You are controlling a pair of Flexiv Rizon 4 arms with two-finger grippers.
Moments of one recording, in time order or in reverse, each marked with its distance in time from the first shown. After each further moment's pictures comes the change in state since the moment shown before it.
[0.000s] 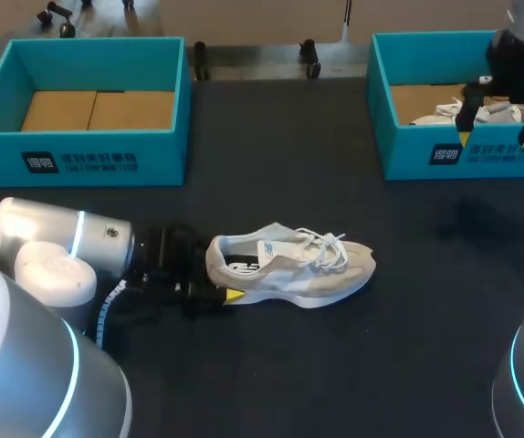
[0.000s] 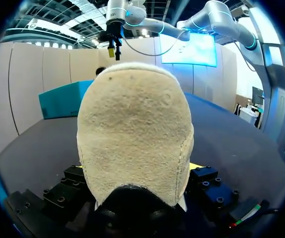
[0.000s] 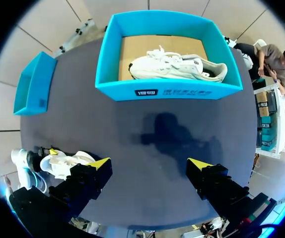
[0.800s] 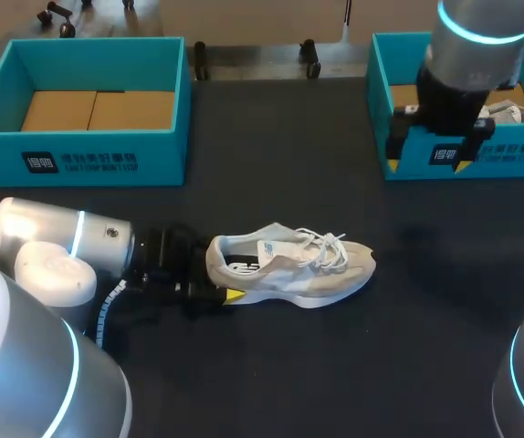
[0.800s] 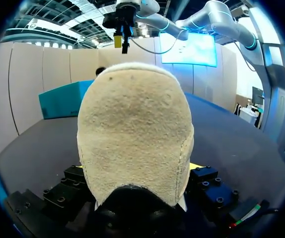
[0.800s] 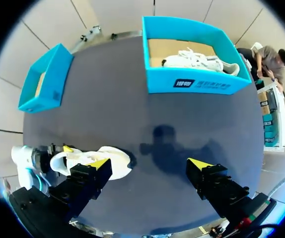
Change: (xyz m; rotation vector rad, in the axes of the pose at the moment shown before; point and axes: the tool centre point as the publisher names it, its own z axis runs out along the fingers) left arm 0.000 0.000 0.000 0.000 0.000 0.000; right arm 0.113 -0.053 0.004 -0.112 -0.025 0.025
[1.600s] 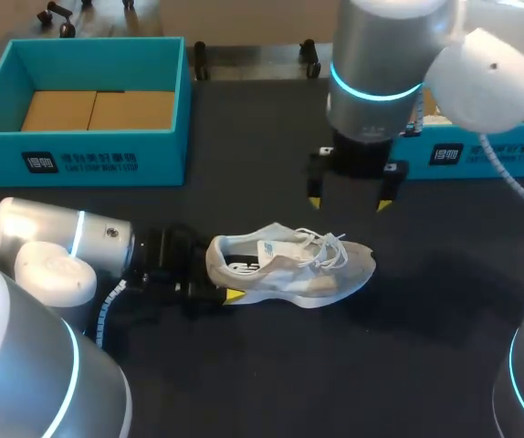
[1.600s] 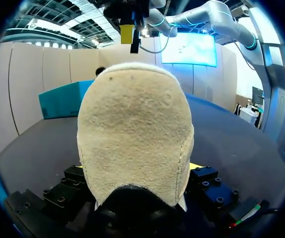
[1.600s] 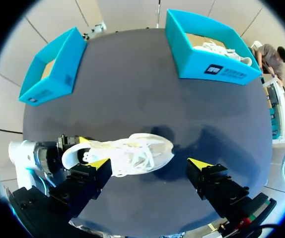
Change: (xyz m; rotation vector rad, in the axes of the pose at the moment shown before) left arm 0.000 0.000 0.000 0.000 0.000 0.000; right arm 0.115 -0.050 0.024 -0.004 0.005 0.022
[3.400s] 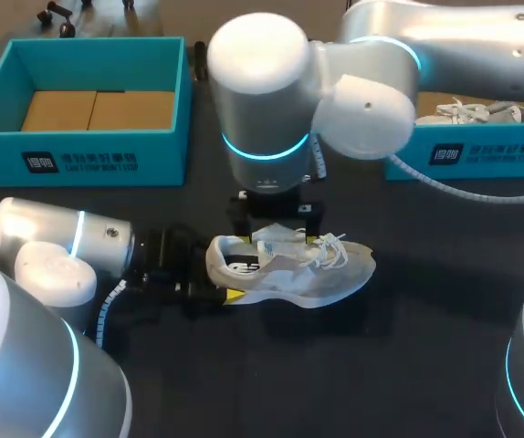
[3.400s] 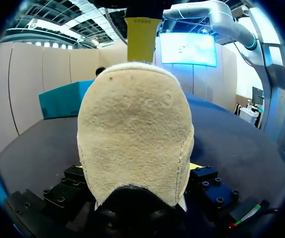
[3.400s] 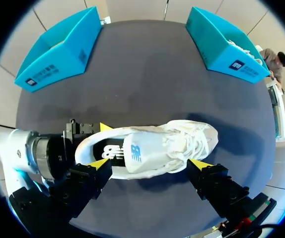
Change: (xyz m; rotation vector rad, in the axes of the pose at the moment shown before) left arm 0.000 0.000 0.000 0.000 0.000 0.000; right arm 0.101 -0.034 0.051 -0.010 -0.062 -0.010
